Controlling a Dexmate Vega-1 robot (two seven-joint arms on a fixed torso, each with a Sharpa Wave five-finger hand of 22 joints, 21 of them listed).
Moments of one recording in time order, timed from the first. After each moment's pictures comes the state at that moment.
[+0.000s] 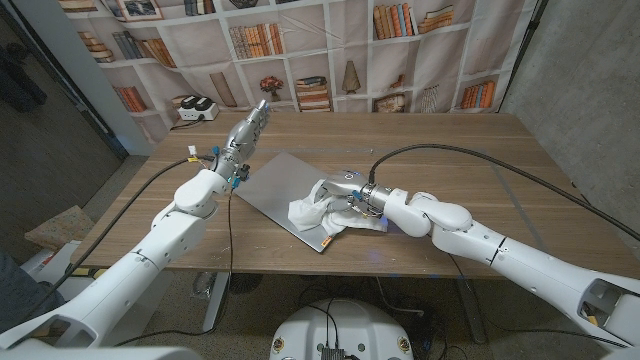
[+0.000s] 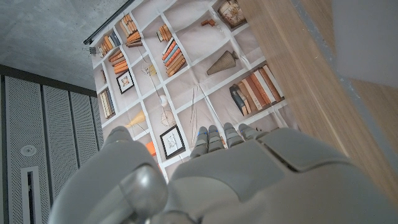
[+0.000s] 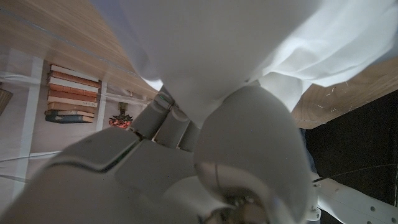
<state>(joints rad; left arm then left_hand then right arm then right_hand) 0.95 0.66 0.31 -1.60 -0.59 -0.30 -0.02 0.43 0.02 0.04 0.06 0.25 0.01 0.03 0.20 0.18 -0.02 -0.02 0.21 0.19 -0.08 -0.01 0.19 0.18 -0.16 -0.03 0.21 0.18 -0.69 -0.68 -0.88 -1.72 -0.81 0.16 0.00 1.34 0.12 0.11 -0.11 0.19 1.03 -0.19 0.30 0.31 1.07 -0.14 0.35 0.30 1.21 -0.23 0.32 0.32 0.86 -0.11 0.95 0.28</state>
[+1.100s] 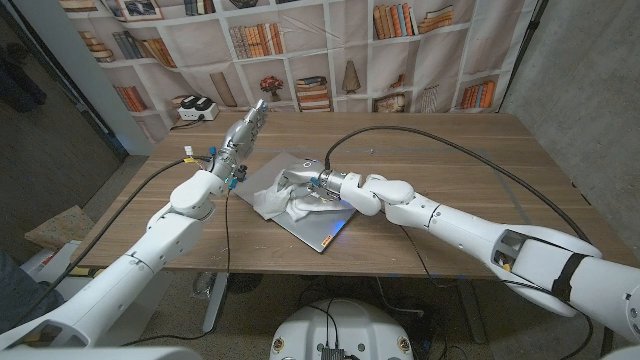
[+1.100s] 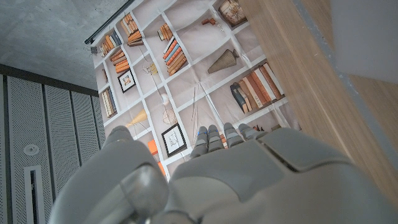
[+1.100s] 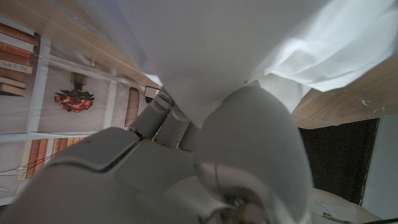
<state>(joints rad) 0.97 0.68 0.30 -1.63 -0.59 -0.29 -0.01 0.43 0.03 0.04 0.07 0.25 0.01 0.02 0.20 0.18 -0.02 -0.02 0.21 0.19 -0.08 -0.01 0.19 0.18 -0.16 -0.03 0.21 0.18 -0.40 -0.35 -1.09 -1.26 -0.88 0.22 -0.12 1.34 0.12 0.10 -0.11 0.19 1.04 -0.19 0.30 0.31 1.07 -0.14 0.34 0.30 1.21 -0.23 0.32 0.33 0.85 -0.11 0.97 0.26</state>
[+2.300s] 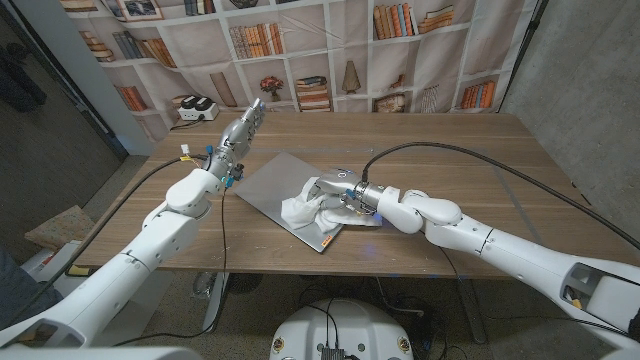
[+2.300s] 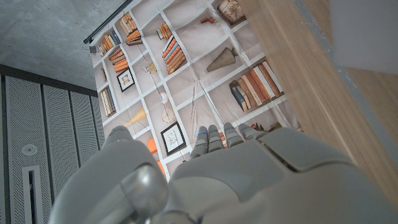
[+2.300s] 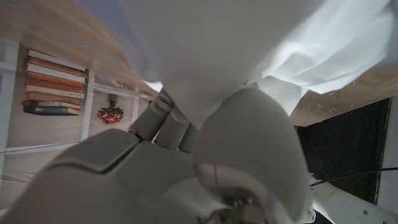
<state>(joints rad) 0.97 0.69 0.28 -1.62 -0.61 -0.29 -0.03 0.43 0.03 0.03 0.06 0.24 0.02 0.03 0.20 0.18 -0.02 -0.02 0.21 0.19 -0.08 -0.01 0.19 0.18 -0.16 -0.03 0.21 0.18 -0.63 -0.69 -0.95 -1.64 -0.80 0.16 -0.04 1.34 0.12 0.10 -0.10 0.19 1.03 -0.19 0.30 0.31 1.07 -0.14 0.33 0.30 1.21 -0.23 0.31 0.34 0.85 -0.11 0.98 0.25</state>
